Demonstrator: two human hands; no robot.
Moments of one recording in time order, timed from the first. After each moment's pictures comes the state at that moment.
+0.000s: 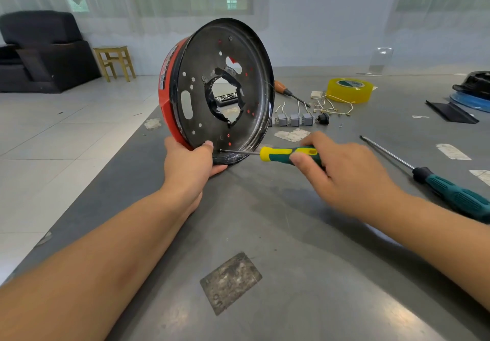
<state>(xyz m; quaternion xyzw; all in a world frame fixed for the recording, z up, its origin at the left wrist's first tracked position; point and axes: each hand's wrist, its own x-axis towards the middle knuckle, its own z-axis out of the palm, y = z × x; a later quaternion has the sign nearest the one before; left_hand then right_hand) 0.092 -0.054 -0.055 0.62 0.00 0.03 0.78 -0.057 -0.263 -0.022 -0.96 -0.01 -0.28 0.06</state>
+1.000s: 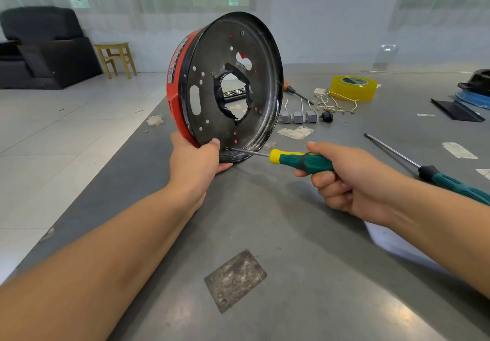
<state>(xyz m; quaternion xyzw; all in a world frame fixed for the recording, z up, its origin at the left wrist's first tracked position) 0.088 -0.056 -0.054 0.63 -0.02 0.03 0.78 -0.053 -0.258 -0.013 -0.68 0.23 0.04 0.70</state>
